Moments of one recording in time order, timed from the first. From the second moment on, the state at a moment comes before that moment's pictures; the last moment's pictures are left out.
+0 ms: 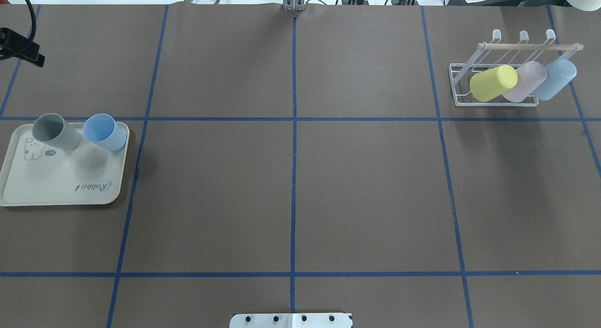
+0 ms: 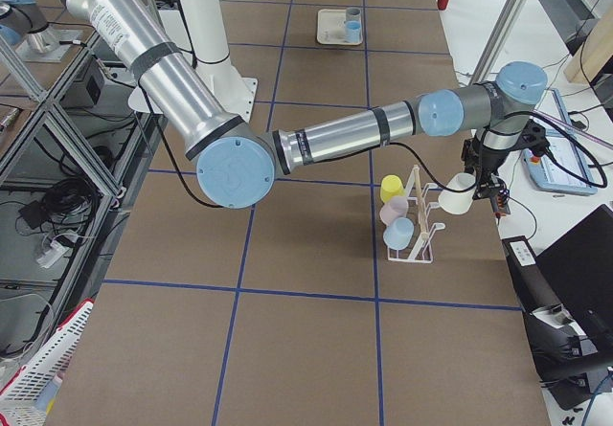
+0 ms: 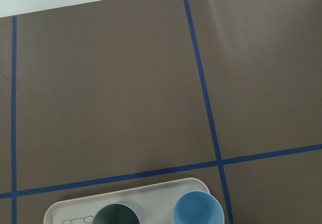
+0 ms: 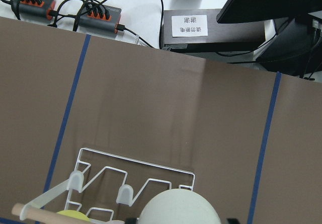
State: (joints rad) left arm -1.22 -1.81 -2.00 -1.50 -2.15 -0.48; right arm 1.51 -0.87 1.15 -1.64 2.35 -0.02
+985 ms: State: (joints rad) left arm -1.21 -1.81 -1.99 -1.50 -2.15 -0.48; right arm 1.45 -0.82 1.00 -1.60 2.31 -0.05
